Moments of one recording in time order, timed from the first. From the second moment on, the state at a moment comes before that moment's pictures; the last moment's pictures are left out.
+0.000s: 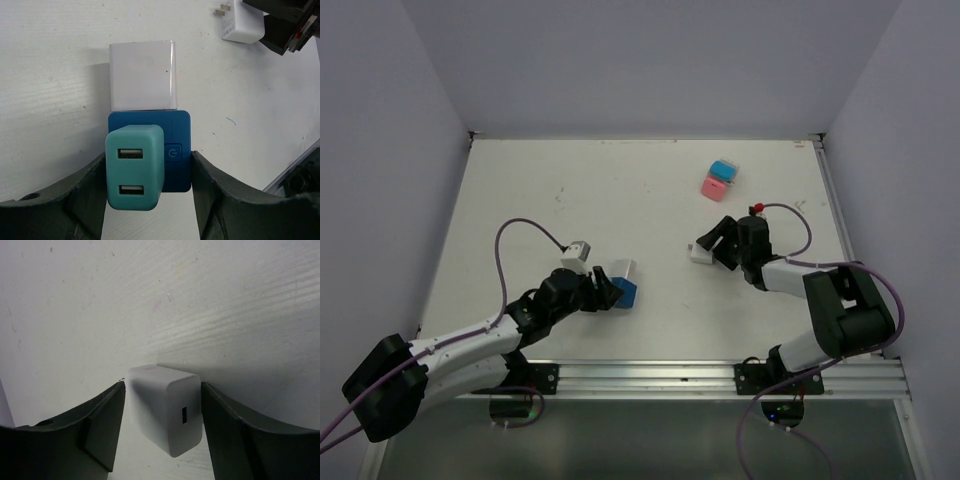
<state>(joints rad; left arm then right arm) -0.79 0.95 0.26 0.17 -0.10 -0.75 0.27 1.51 0.53 0.33 -0.07 0.90</state>
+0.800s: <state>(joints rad) -0.79 0.96 0.26 0.20 0.04 -0.60 0.46 1.22 0.65 -0.04 -0.12 0.78</state>
